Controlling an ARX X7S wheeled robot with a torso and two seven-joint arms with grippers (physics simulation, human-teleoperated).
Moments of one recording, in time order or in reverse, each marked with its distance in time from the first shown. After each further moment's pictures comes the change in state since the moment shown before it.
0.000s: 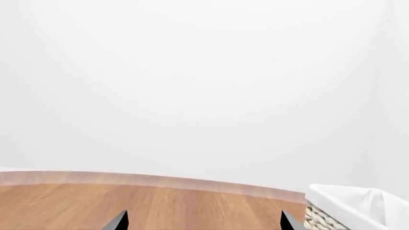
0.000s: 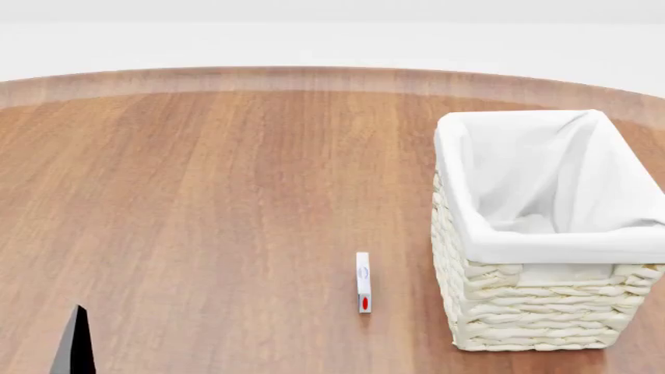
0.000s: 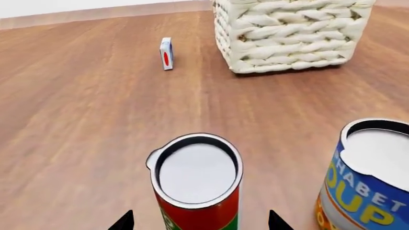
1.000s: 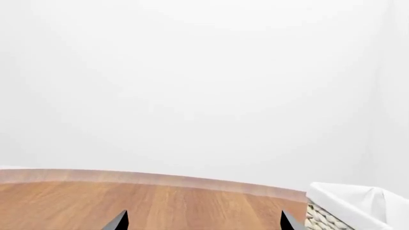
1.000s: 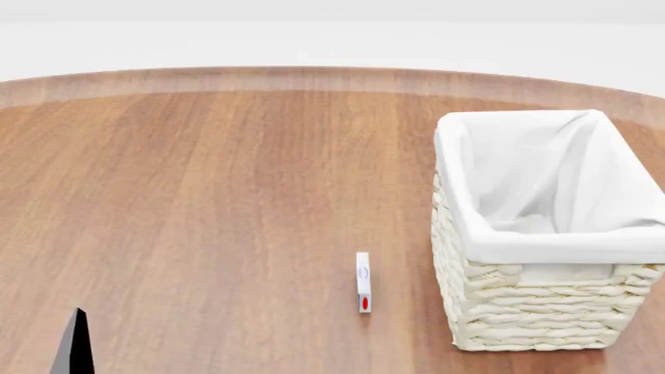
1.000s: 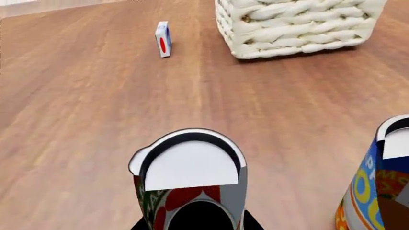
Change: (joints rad) left arm 0.003 -0.015 0.009 -0.021 -0.009 0.026 -0.008; right arm 0.095 0.015 -0.024 0.033 0.086 0.102 -0.018
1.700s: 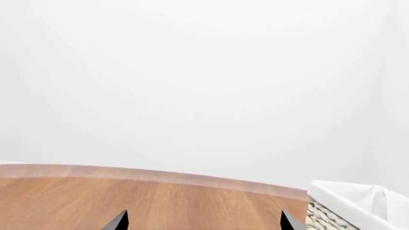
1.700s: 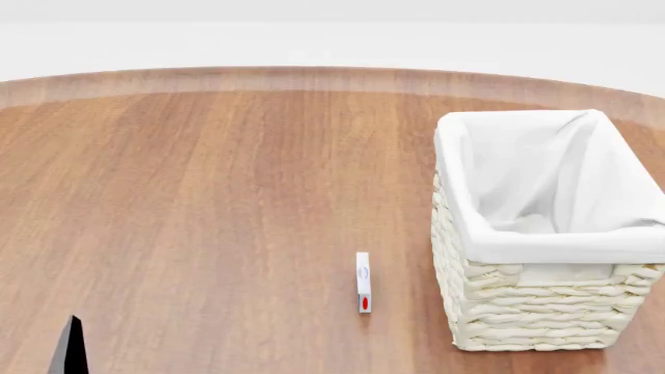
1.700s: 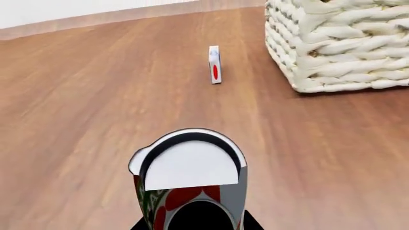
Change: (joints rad) left arm 0.023 -0.010 -0.003 -0.017 -0.014 0.037 0.001; right arm 0.106 -0.030 -0.098 -0.143 -0.031 0.194 0.050
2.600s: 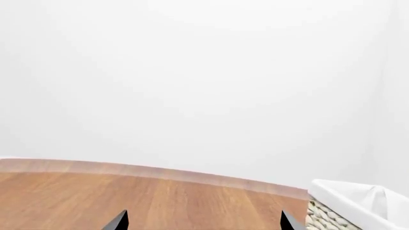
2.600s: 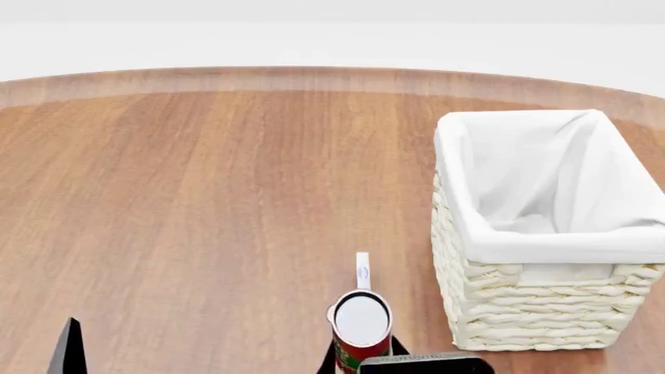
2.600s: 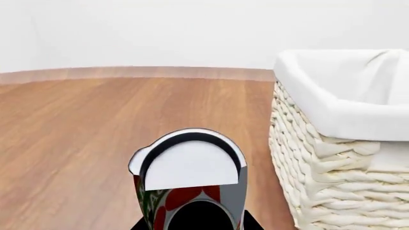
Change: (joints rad) left arm 0.002 -0.008 0.005 -0.020 -0.019 0.020 -0.005; right arm 0.362 0.055 0.018 -0.472 0.113 0.674 0.161
